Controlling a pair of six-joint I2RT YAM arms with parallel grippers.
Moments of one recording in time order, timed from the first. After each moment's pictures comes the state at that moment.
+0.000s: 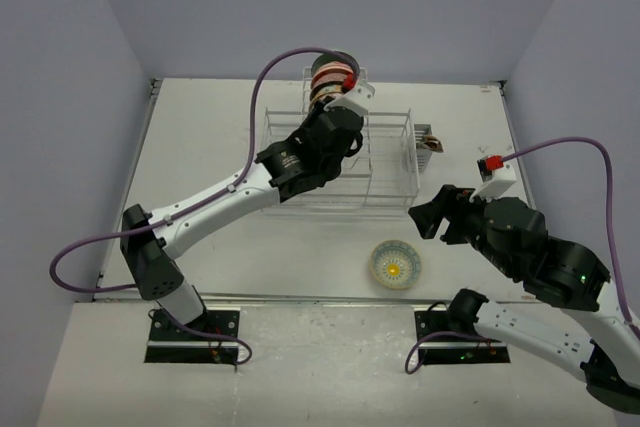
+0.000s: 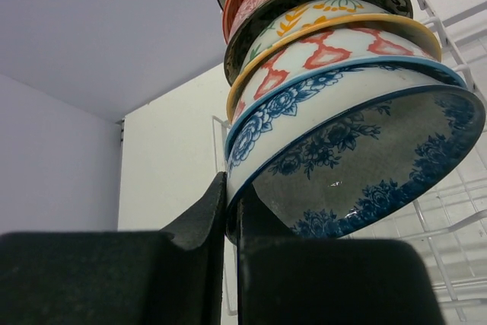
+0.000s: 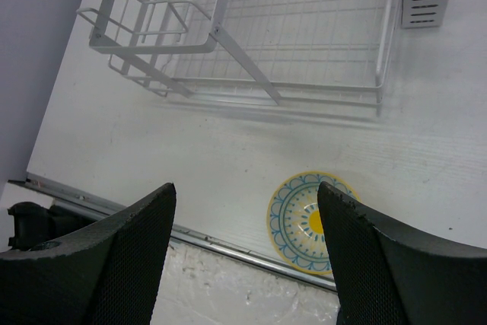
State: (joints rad) left arm -0.98 1.65 1.64 -0.40 -0.94 0.20; right arm 0.91 0.62 1.14 -0.99 0.44 0.69
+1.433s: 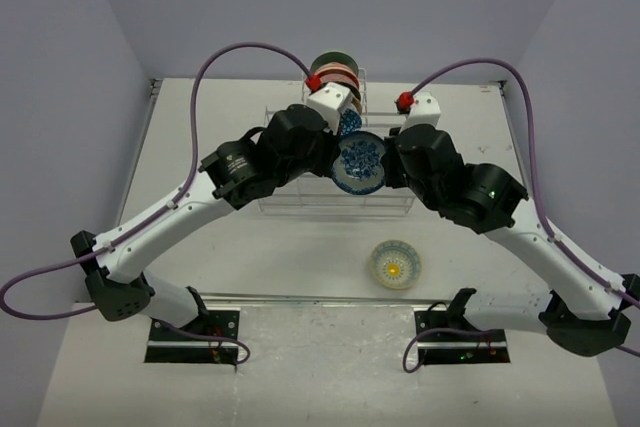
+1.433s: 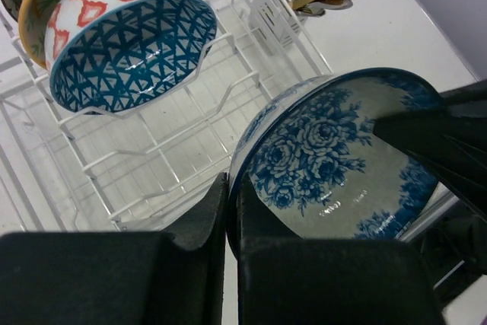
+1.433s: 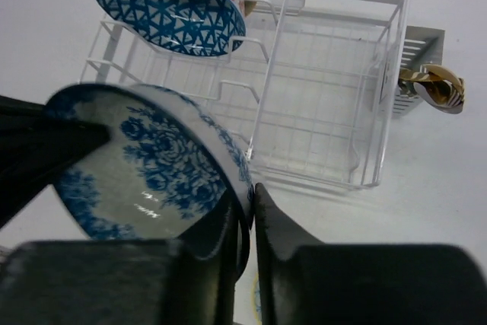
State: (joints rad) left arm -0.98 1.45 1.67 -0.73 -0.30 -0.29; right arm 0.91 1.17 1.52 -0.90 0.55 0.48
